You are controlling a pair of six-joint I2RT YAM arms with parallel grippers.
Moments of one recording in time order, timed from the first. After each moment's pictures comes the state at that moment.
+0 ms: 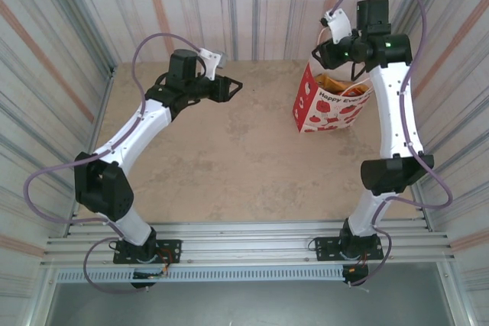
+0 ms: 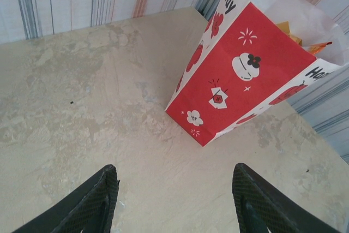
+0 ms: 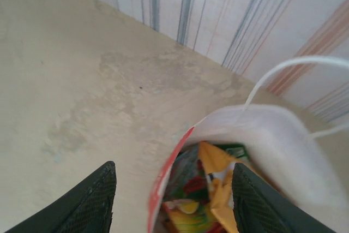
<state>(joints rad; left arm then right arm) -0.41 1.64 1.49 -0.35 0.47 -0.16 0.10 1.82 2.28 -1.16 -0.28 -0.27</state>
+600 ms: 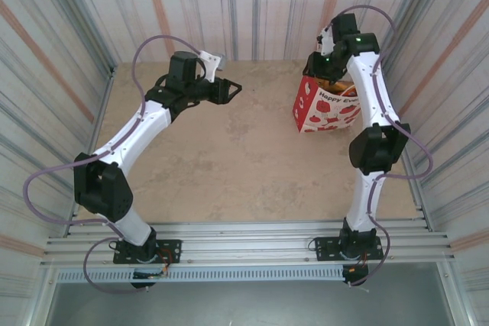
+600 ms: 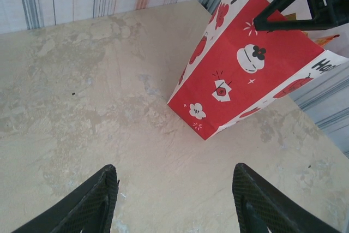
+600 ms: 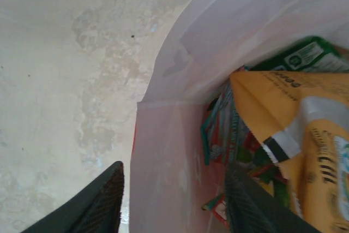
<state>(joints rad) -0.41 1.63 1.47 -0.36 0.46 -0.16 0.12 2.07 2.29 -1.25 -0.26 0.19</state>
